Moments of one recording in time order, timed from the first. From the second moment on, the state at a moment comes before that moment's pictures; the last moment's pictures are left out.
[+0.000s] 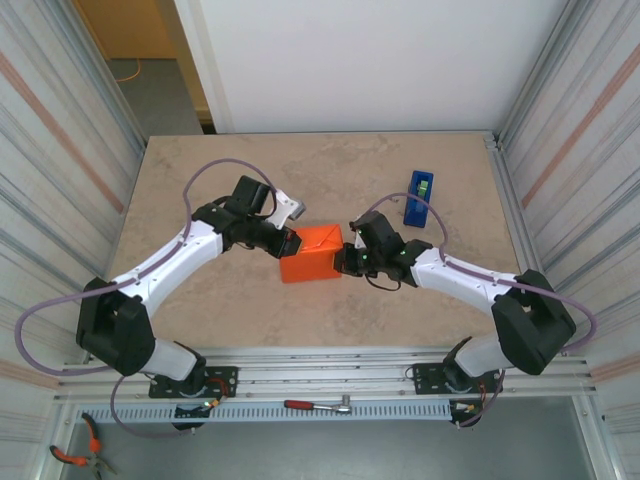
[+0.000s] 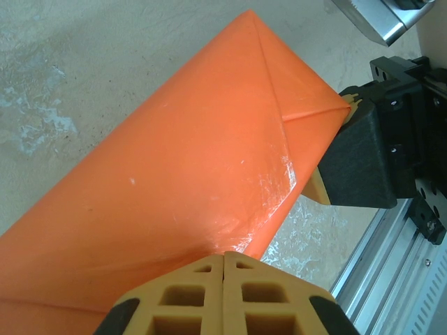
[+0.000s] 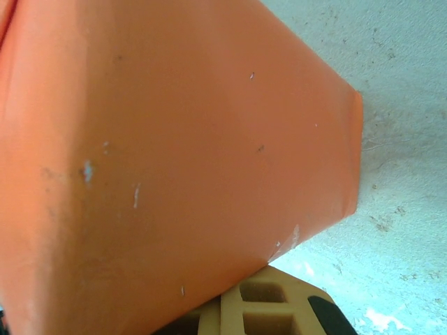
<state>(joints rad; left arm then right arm) -0.52 1.44 1.13 -0.69 0.49 0.00 0.71 1.41 0.82 -0.24 -0.24 0.82</state>
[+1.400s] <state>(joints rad) -0.54 1.43 1.12 -0.66 0.44 0.00 -0.13 1.22 0.90 -0.44 -0.33 0.60</state>
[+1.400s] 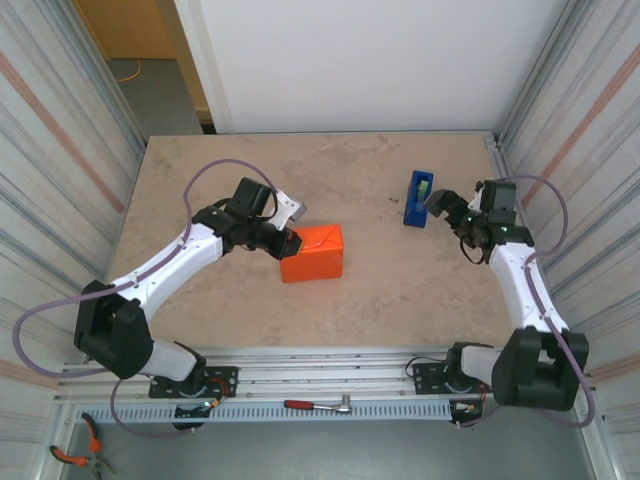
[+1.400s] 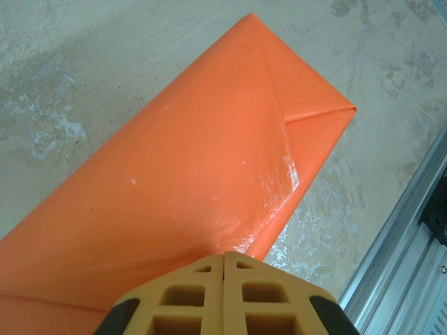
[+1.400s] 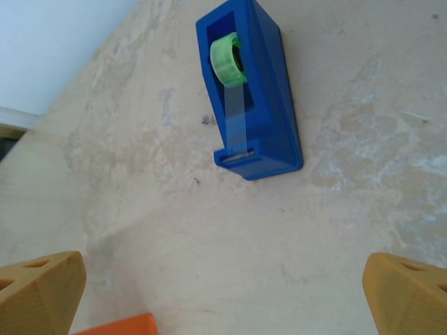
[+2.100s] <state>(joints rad) -0.55 1.42 1.11 -0.65 0.42 0.00 -0.23 1.79 1.10 -0.14 -0.71 0.76</state>
